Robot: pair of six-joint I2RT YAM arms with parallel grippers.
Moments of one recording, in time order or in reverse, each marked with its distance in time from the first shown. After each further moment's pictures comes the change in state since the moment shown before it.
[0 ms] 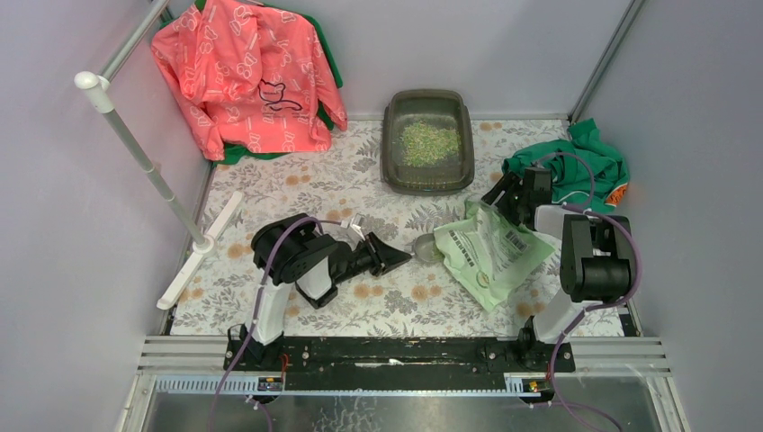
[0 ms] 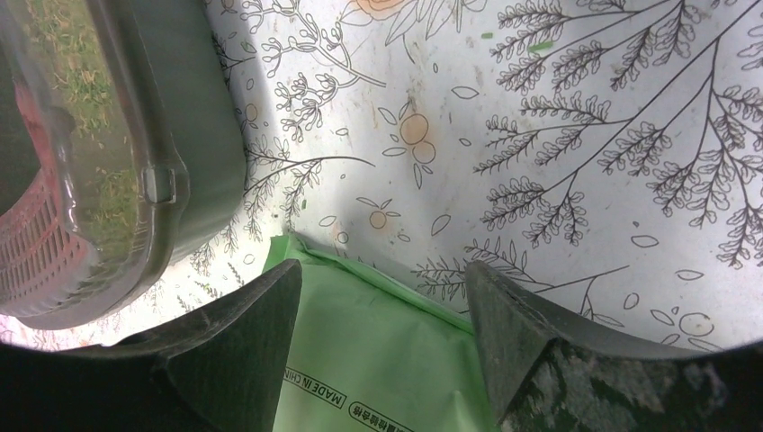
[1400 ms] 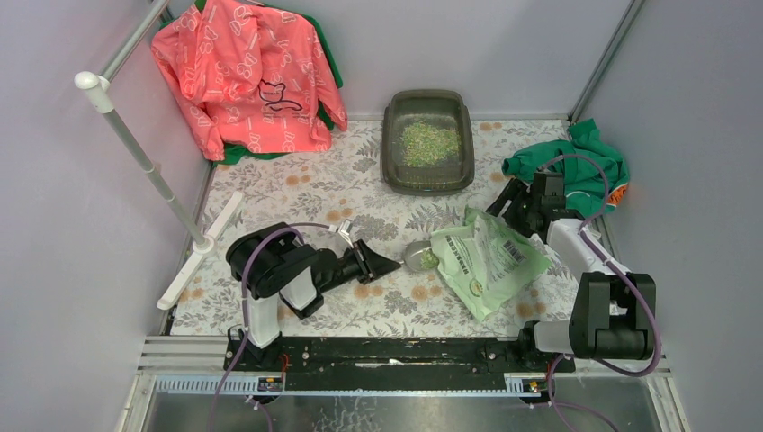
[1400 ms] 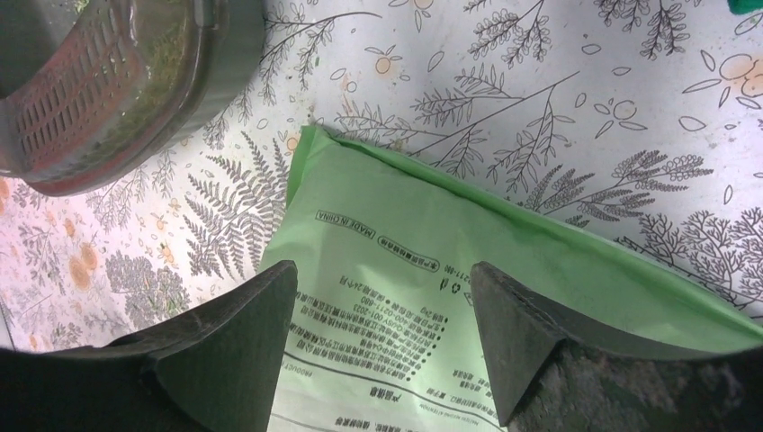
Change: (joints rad) left arm 0.005 -0.192 -0.191 -0.004 0.018 0.100; right arm 0.011 -0.350 -0.033 -0.394 0.005 -0.061
